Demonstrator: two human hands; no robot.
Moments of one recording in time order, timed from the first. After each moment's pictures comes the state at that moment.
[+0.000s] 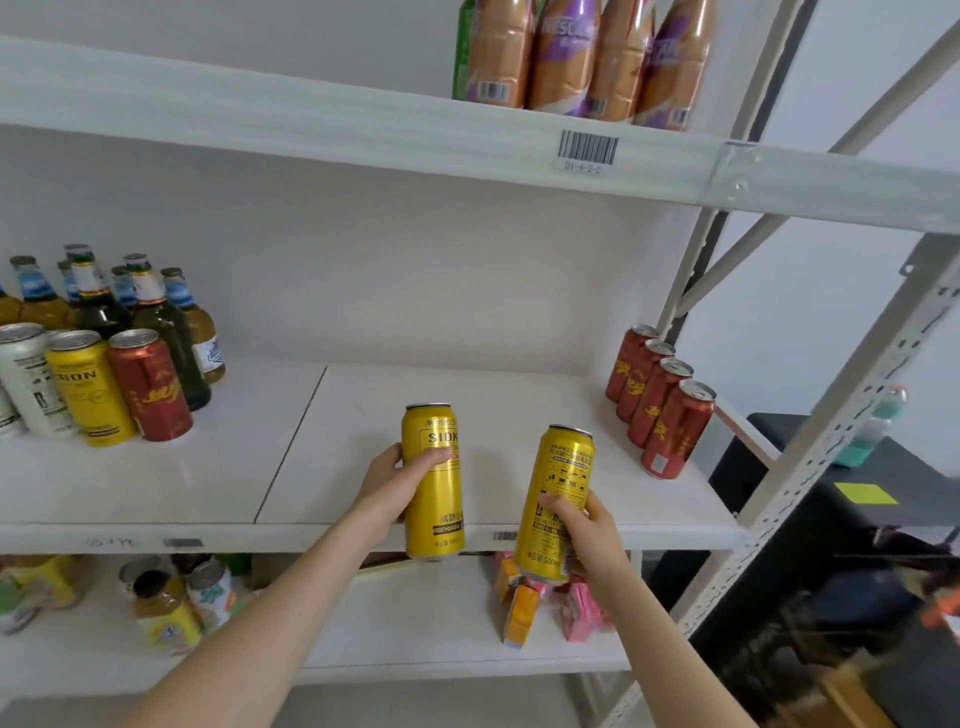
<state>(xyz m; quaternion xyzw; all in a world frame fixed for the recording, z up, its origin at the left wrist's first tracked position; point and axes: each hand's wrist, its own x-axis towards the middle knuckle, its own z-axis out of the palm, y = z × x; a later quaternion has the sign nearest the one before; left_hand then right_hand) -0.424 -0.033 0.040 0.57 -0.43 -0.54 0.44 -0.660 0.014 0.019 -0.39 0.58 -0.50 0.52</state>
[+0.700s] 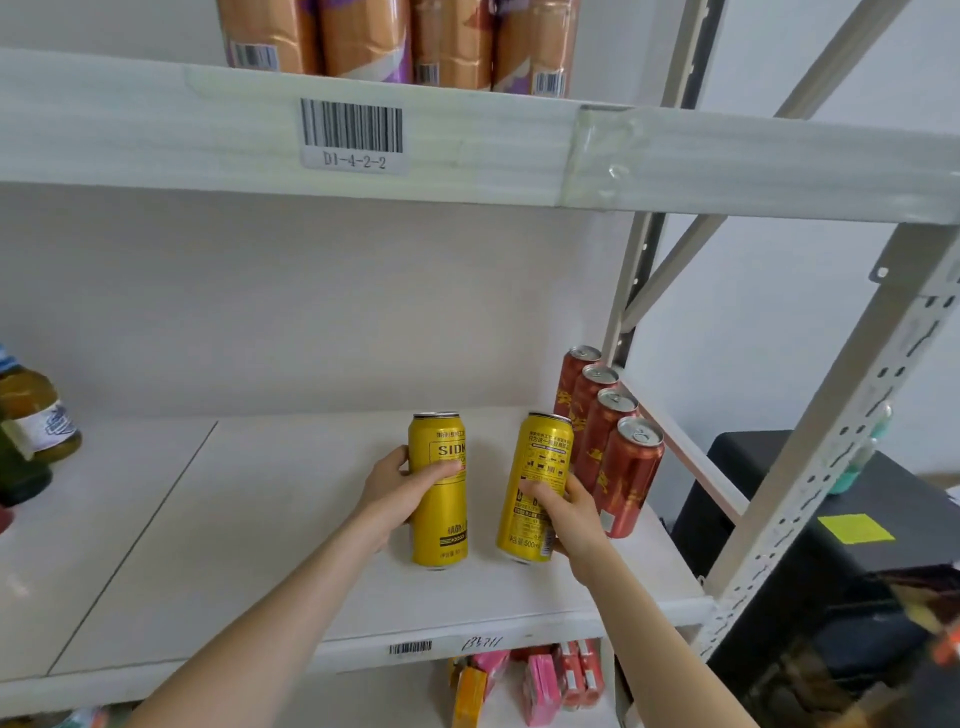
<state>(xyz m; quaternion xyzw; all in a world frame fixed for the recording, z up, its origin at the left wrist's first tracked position) -0.562 -0.166 0.037 0.57 -0.50 -0.51 0.40 -0.778 -0.125 0.018 -0.37 0.56 -0.53 0.52</state>
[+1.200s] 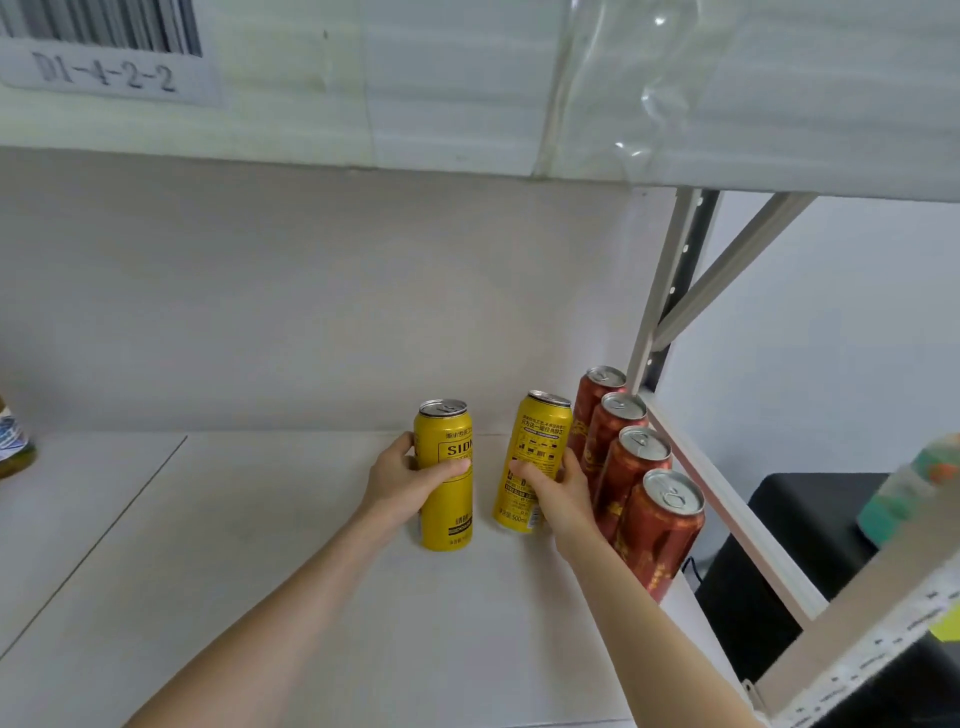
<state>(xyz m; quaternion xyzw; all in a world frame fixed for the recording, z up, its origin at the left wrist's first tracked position) -0.595 -0.264 0.016 0.58 -0.51 -0.46 0.45 -0.799 -0.256 -0.001 -0.40 0.55 -0.55 0.47</state>
